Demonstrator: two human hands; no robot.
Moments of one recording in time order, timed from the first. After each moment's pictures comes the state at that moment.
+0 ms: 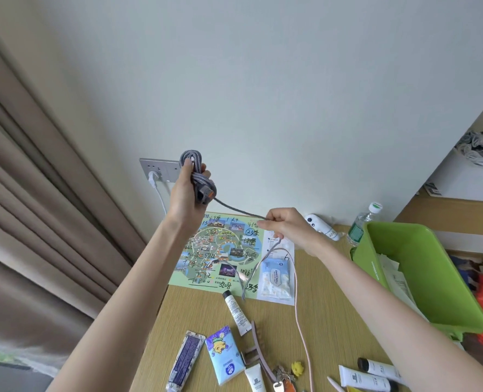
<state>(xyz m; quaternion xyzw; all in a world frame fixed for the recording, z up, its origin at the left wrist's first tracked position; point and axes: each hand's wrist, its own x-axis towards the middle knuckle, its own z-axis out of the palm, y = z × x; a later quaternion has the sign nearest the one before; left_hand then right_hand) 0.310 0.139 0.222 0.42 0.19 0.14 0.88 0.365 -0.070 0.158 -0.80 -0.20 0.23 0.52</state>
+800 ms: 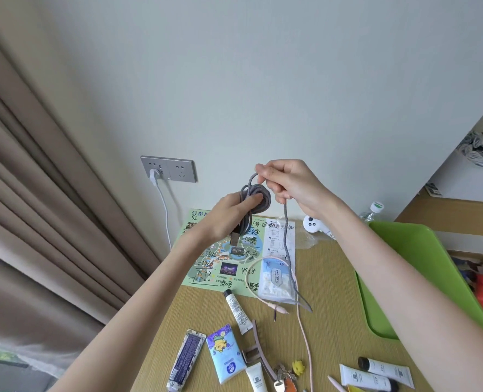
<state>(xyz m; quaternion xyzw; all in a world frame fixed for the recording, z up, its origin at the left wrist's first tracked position) 0.299 0.105 0.199 0.83 0.01 -0.01 0.56 0.371 -0.052 0.246 -0.71 -0.27 0.20 0.63</state>
